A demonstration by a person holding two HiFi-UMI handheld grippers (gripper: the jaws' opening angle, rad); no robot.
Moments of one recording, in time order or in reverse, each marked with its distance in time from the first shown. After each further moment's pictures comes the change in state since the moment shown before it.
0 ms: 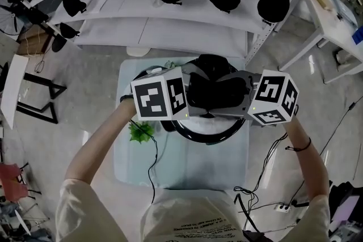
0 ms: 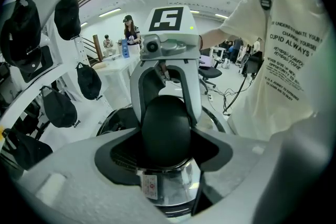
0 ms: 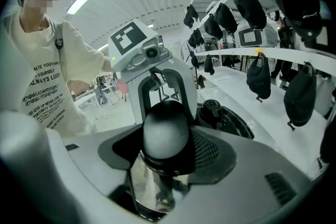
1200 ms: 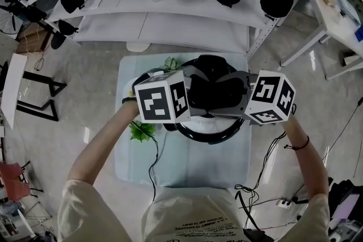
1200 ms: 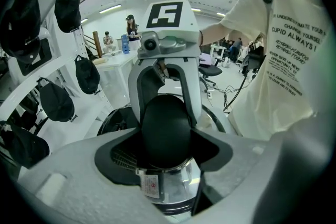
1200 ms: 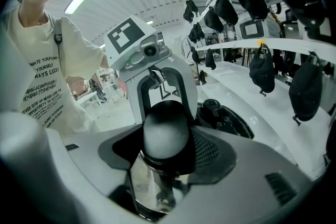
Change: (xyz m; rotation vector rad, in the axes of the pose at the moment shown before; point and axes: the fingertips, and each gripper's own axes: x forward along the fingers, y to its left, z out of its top) left arm 0.018 -0.001 -0.018 -0.011 0.015 -0.010; right arm 0.018 -0.006 -0.019 0.010 0.036 0.021
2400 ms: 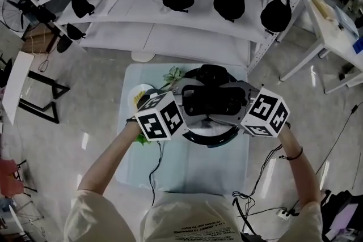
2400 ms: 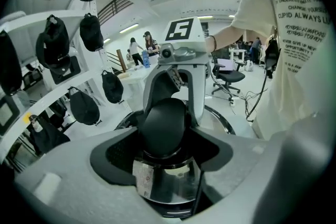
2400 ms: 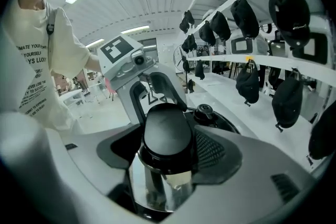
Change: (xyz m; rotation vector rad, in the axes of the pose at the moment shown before) left arm -0.011 0.002 -0.002 -0.038 -0.136 0.283; right arm -0.005 -0.002 0.000 -0.043 -0.080 -0.173
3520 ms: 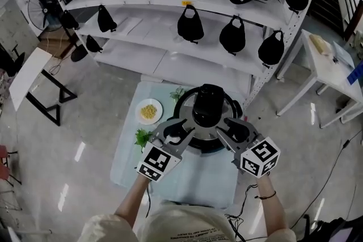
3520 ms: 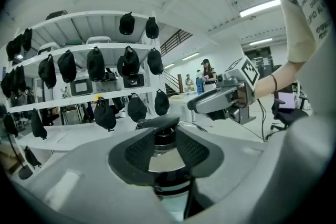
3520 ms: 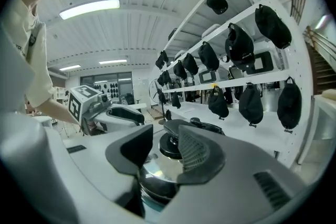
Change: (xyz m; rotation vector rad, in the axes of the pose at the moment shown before) left arm -0.073 -0.049 0.003 -0.408 -0.296 0.618; right arm -0.067 0.043 0.003 0.160 -0.399 -0.305
